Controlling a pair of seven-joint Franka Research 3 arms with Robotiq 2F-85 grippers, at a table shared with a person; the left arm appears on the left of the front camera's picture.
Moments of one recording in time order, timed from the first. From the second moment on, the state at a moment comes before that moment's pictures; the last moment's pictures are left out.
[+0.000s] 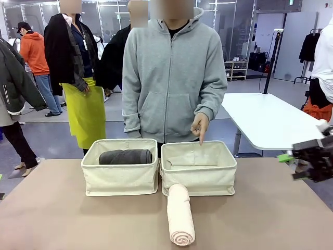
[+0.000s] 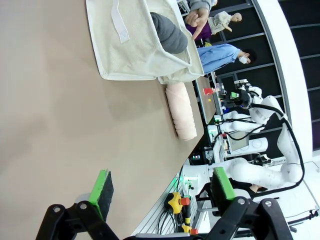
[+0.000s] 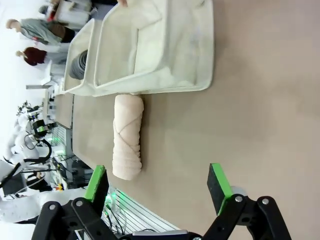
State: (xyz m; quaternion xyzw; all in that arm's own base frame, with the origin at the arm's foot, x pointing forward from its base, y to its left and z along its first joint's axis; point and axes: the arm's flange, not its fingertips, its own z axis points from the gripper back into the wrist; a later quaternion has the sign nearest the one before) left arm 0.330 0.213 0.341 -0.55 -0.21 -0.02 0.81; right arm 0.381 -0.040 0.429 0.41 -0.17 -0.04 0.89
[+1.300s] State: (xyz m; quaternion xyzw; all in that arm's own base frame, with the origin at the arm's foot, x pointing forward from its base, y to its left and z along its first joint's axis) left arm 0.330 0.213 0.341 -0.55 -0.21 -0.02 0.81; right arm 0.379 0.268 0.374 0.18 -0.07 0.09 0.98
